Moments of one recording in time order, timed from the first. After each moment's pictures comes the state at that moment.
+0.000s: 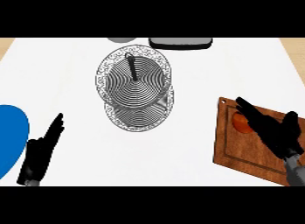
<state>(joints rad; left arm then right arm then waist) 0.03 0.48 -0.31 -1.32 0.26 0.27 -0.03 -0.14 -0.58 0.33 -1.35 -0.46 0.11 0.08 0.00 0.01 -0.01</state>
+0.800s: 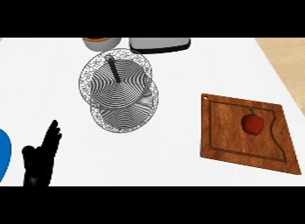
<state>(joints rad) 0.10 0.38 -0.25 -1.35 0.29 0.39 -0.05 -0.03 -0.60 -0.27 -1.34 -0.28 -0.91 -0.05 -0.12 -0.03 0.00</state>
